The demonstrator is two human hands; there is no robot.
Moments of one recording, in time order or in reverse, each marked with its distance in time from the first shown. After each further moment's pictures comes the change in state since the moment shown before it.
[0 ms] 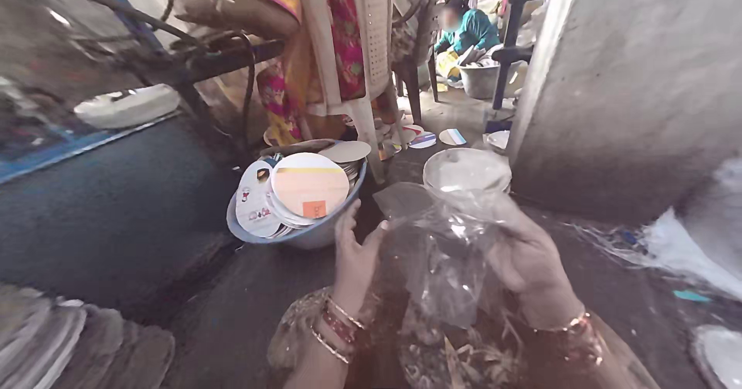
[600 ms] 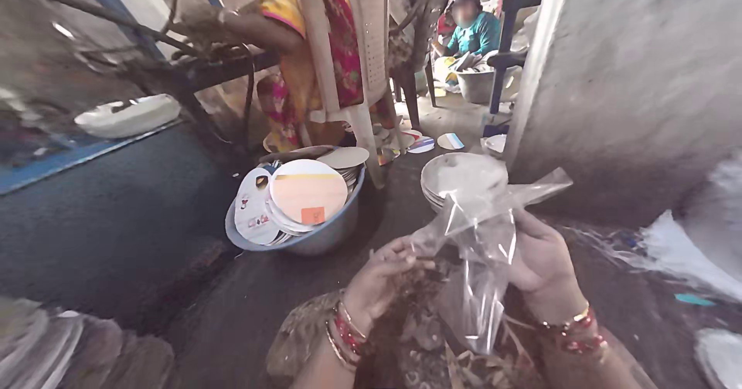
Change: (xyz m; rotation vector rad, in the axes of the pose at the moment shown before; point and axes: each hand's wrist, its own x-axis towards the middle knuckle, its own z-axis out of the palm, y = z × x) left_hand -0.008 -0.016 0.015 -0.748 -0.698 -0.389; right_hand 0.006 -0.017 -0.014 0.269 -0.073 0.128
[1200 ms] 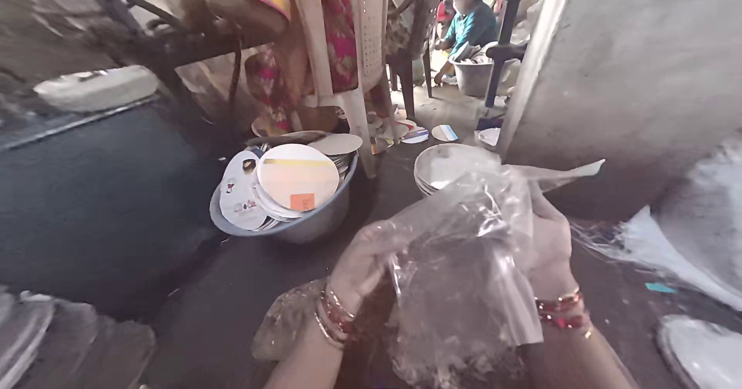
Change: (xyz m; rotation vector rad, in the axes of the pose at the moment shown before) left_hand 0.002 0.009 0.011 -0.085 0.083 0.128; right_hand 0.005 -0.013 0.001 0.122 0.119 -0.085
